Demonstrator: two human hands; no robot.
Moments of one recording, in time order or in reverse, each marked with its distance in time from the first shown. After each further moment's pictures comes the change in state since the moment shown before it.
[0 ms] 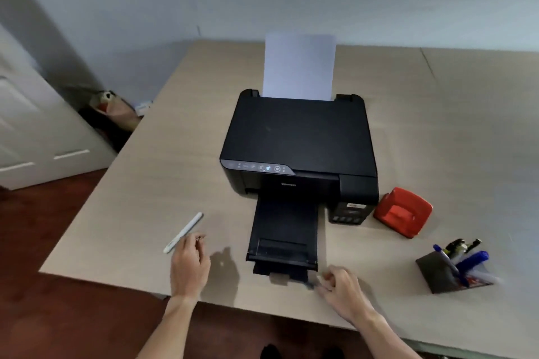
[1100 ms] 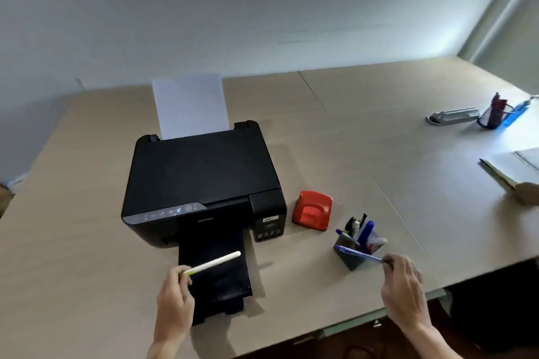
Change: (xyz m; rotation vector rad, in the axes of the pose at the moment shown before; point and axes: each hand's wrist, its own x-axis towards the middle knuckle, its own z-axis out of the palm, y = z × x) left_hand -0.007 0.079 0.056 -0.312 -0.237 0.176; right_hand -0.109 0.105 -0.126 -0.055 0.886 0.206
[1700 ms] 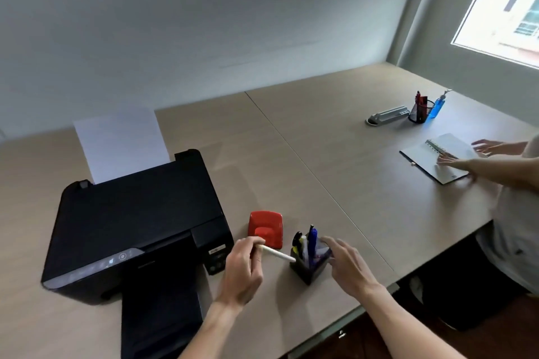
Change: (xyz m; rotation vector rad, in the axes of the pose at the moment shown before) left_hand 0.004 0.204 0.137 -0.139 -0.341 0.526; right_hand 0.064 0.009 -0.024 0.002 -0.363 -0.055
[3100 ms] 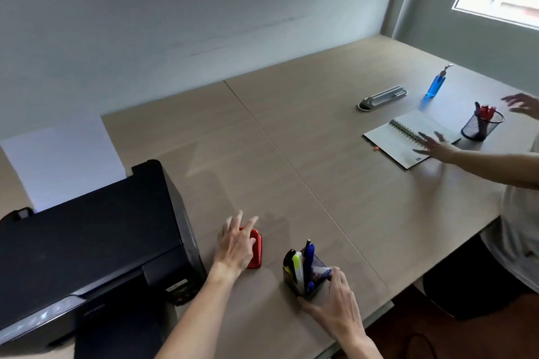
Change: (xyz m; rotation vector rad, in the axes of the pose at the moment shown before) left_hand 0.126 -0.044 0.099 0.667 -0.418 -0.120; right_hand 0.006 0.039 0.026 0.332 0.079 0.326
